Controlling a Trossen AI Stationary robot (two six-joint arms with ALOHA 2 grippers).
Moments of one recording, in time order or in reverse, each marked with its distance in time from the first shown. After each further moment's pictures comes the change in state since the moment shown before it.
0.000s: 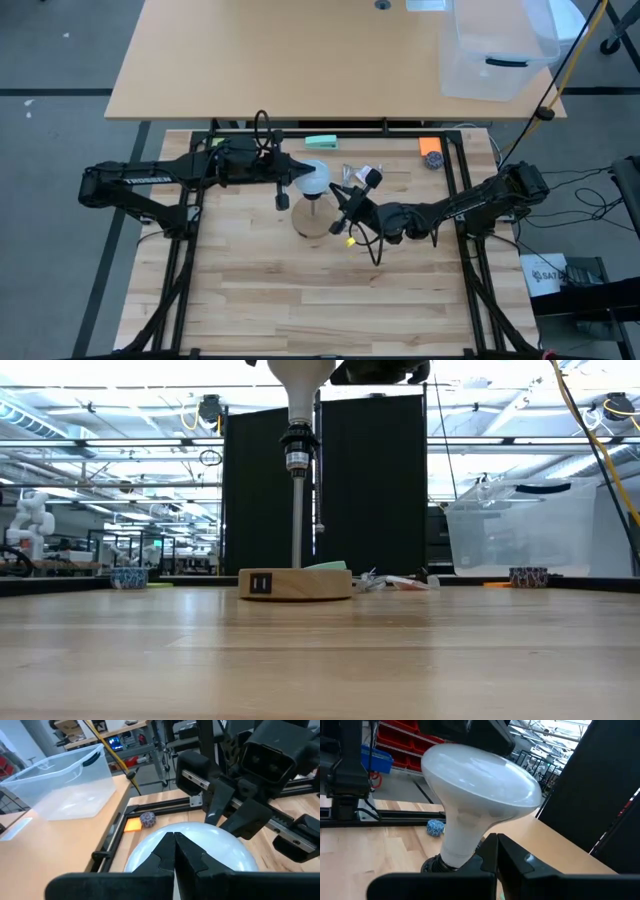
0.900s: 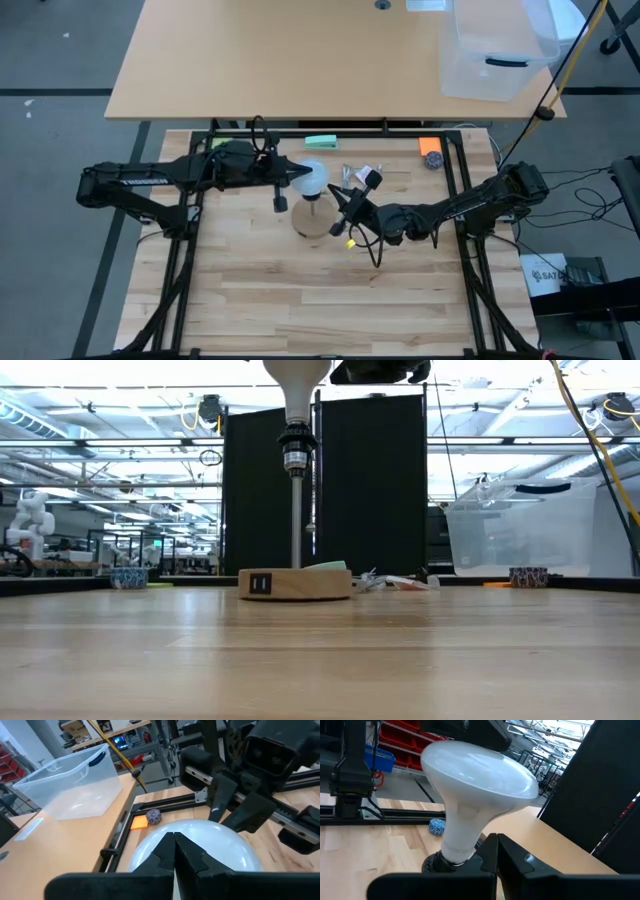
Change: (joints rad) left arm -0.035 -0.037 -0.003 -0.019 -0.065 0.028; right arm 0.005 0.000 0.000 -0.009 0.000 0.003
